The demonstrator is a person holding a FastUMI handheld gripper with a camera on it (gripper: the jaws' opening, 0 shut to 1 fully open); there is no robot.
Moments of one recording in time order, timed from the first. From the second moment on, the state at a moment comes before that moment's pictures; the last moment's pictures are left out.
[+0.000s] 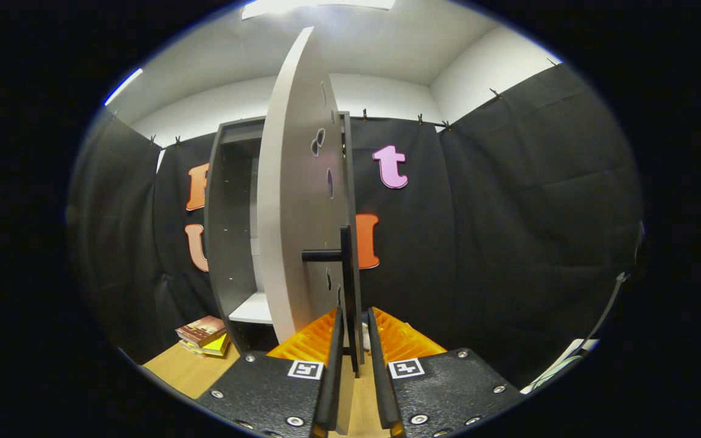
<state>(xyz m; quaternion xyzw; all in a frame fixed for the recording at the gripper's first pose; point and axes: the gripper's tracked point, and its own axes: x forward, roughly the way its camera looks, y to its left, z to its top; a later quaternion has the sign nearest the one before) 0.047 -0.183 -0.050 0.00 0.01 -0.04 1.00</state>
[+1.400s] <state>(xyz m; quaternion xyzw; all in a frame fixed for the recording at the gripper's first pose) 0.021 -0.238 -0.033 -0.01 -0.01 -0.07 1.00</state>
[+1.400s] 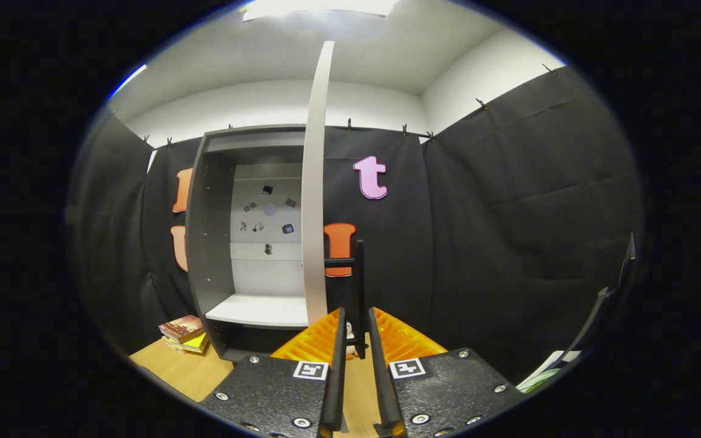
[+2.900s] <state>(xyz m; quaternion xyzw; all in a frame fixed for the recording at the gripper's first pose) -0.010 -0.061 -0.049 -0.02 0.01 0.00 1.00</state>
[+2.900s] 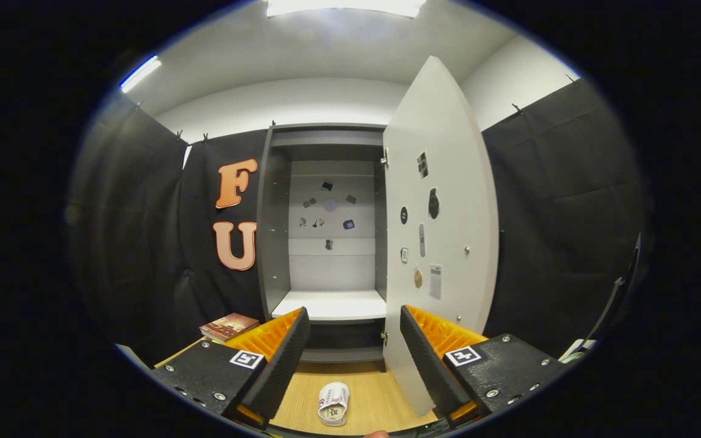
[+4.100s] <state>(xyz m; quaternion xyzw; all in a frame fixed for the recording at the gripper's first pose) 0.044 0.017 -0.454 0.03 0.40 0.07 0.91</state>
